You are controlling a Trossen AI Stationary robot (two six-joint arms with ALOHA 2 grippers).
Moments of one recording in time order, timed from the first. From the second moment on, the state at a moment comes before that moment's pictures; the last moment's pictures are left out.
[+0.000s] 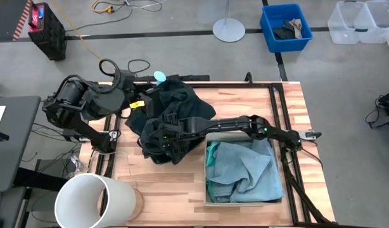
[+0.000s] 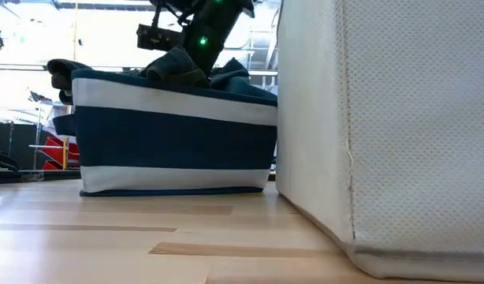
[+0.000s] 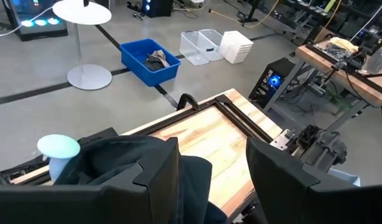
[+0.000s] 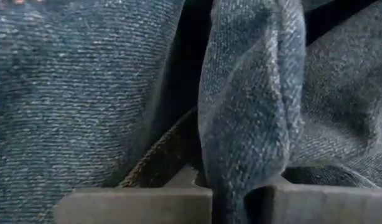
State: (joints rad) left arm -0.24 1.45 2.19 -1.27 -0.90 -0.78; right arm 0.05 2.44 2.32 -0.91 0.28 -0.32
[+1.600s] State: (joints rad) left arm -0.24 1.45 2.19 -1.27 -0.89 -0.77; right arm -0.37 2.05 2.11 -1.06 -0.12 -0.05
